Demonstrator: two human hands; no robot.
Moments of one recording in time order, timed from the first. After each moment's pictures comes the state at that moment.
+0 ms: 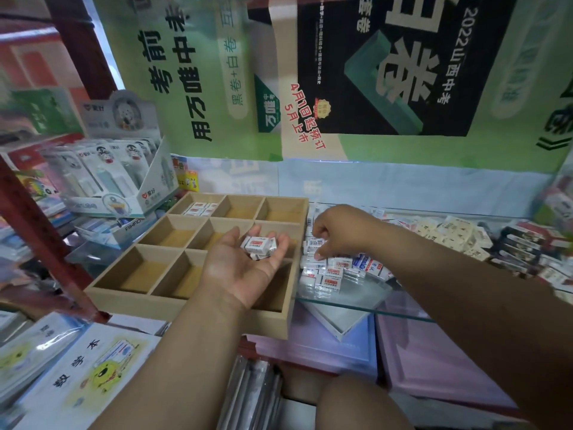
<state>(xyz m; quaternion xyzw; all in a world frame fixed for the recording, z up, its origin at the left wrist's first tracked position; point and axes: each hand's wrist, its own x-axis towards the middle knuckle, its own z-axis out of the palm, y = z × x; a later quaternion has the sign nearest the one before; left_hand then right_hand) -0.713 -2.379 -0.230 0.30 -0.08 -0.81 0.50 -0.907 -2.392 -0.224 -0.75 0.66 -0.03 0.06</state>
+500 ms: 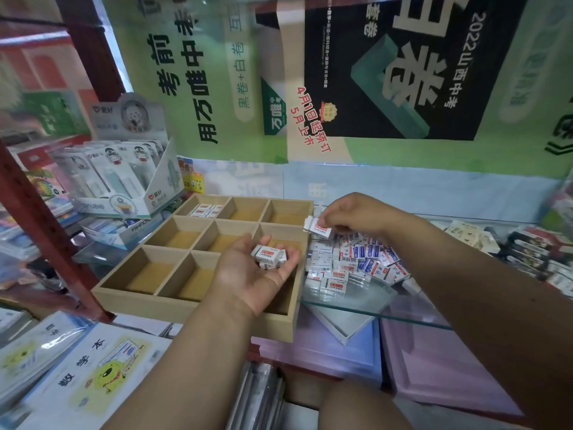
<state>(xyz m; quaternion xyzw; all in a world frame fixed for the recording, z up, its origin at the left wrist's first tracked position) -0.715 -2.373 -0.232 0.32 -0.08 -0.81 0.49 -0.919 -2.389 -0.207 -0.64 0.64 -0.29 0.31</state>
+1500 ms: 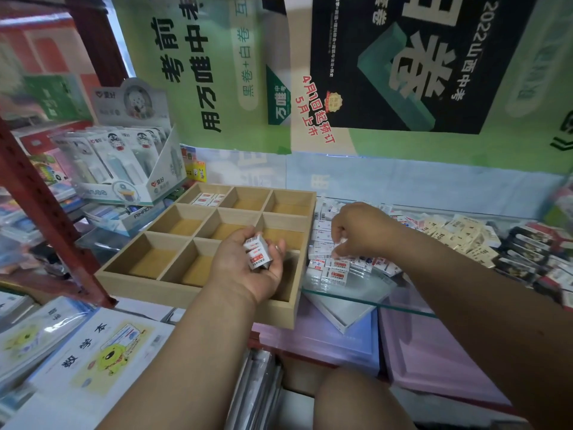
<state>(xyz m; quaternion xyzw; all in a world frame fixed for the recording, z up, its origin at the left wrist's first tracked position) -0.709 -2.364 -0.229 0.37 -0.01 -0.80 0.48 -0.915 -2.379 -0.232 -0.75 0.66 -0.04 0.01</state>
